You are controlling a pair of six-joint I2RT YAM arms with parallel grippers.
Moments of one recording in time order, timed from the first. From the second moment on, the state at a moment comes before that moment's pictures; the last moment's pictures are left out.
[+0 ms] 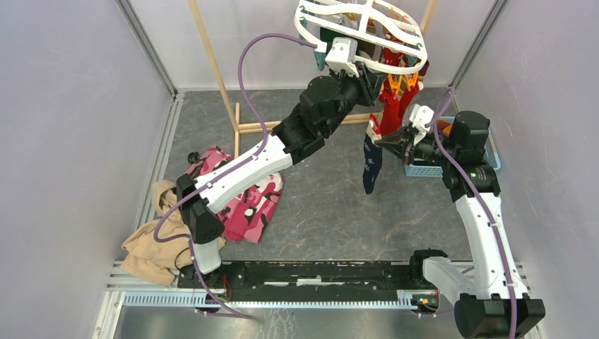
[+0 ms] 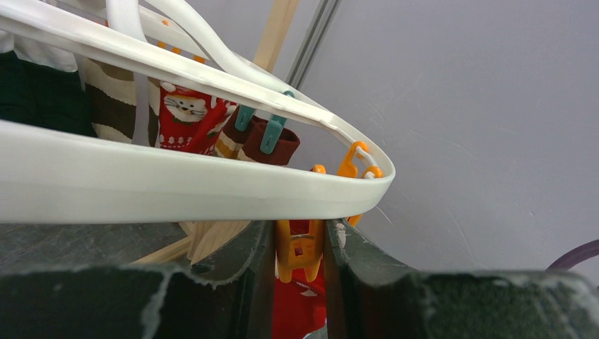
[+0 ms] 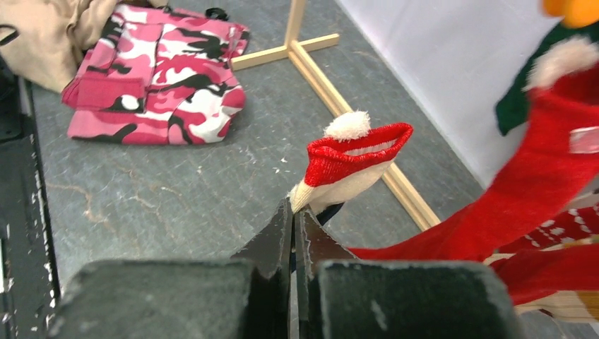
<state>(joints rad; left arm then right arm) -0.97 1.82 1.93 0.10 -0.32 -0.36 0.01 0.96 1.07 -0.43 -1.06 -0.51</state>
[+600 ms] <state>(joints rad) -0.97 1.82 1.94 0.08 -0.34 -0.37 0.01 1.00 1.12 -0.17 -0.93 -0.24</state>
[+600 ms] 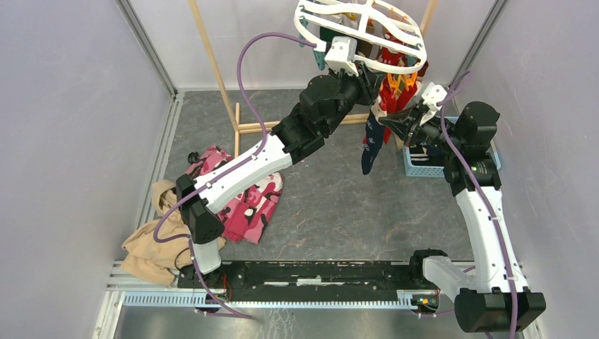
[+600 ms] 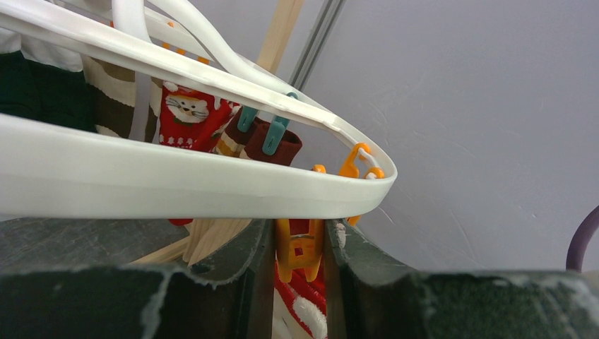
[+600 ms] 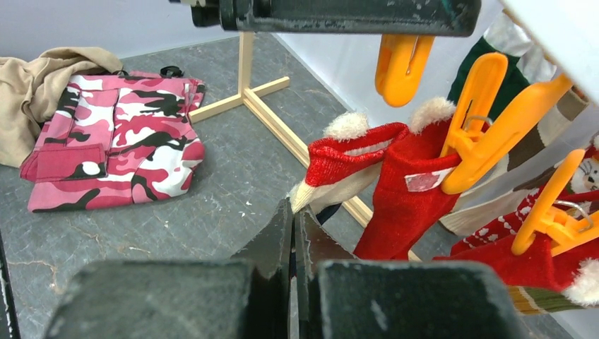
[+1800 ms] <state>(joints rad) -0.97 1.82 1.95 0.05 -0.33 -0.39 0.16 1.03 1.17 -0.15 -0.68 -0.32</state>
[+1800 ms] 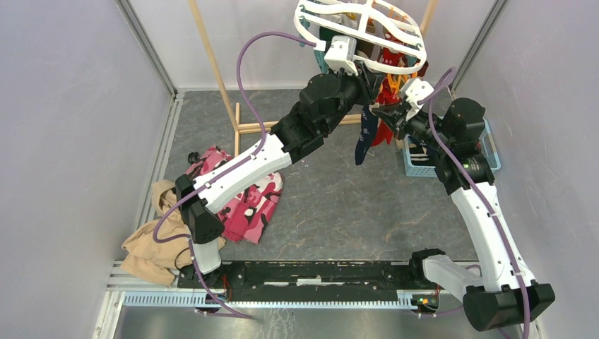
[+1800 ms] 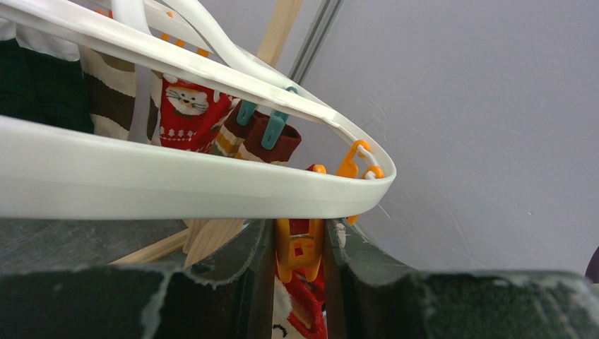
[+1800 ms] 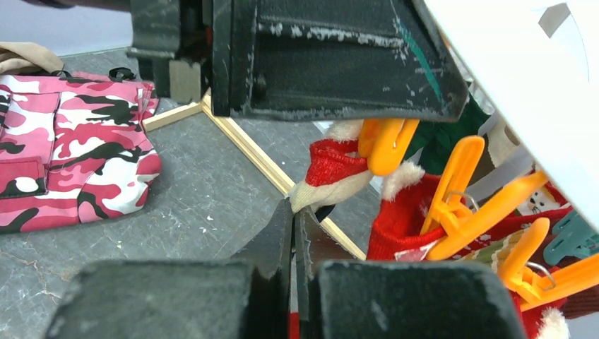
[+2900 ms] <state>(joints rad) -0.97 1.82 1.97 0.03 -0.29 -0.45 0.20 1.05 1.23 -0.16 -0.56 -0.39</state>
